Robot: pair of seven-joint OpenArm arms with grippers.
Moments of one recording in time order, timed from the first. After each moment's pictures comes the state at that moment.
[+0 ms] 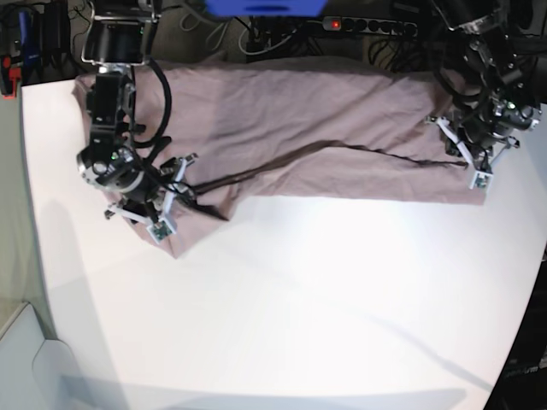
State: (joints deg) left arm 8.9 -8.7 -32.4 94.1 -8.4 -39.8 56.1; right arm 2.5 2.0 11.0 85.8 -9.3 40.1 -39.7
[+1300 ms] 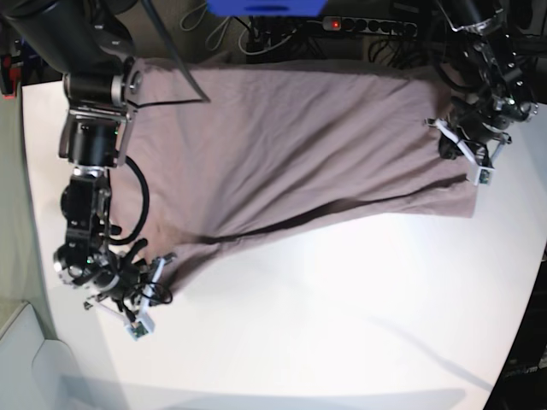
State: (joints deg) left arm 9.1 -10.0 -32.4 83.6 -11.9 -39.8 45.1; right arm 27.3 6.7 11.4 68.0 -9.1 40.1 -39.6
